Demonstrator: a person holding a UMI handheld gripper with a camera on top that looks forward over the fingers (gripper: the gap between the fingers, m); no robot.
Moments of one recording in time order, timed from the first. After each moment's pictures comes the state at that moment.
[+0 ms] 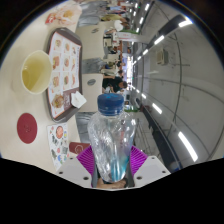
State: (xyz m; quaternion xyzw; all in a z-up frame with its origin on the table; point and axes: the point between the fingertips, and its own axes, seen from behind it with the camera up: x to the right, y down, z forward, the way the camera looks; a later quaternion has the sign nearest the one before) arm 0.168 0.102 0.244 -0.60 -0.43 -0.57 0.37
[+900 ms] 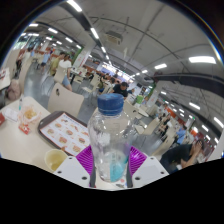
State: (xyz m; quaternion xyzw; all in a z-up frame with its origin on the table) arm 0.090 0.097 0.235 -0.80 -0.18 -0.18 0.55
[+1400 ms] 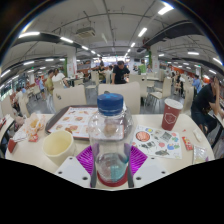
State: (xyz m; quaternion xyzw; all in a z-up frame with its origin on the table) arm 0.104 0.090 0.059 -0.86 -0.02 0.04 0.51
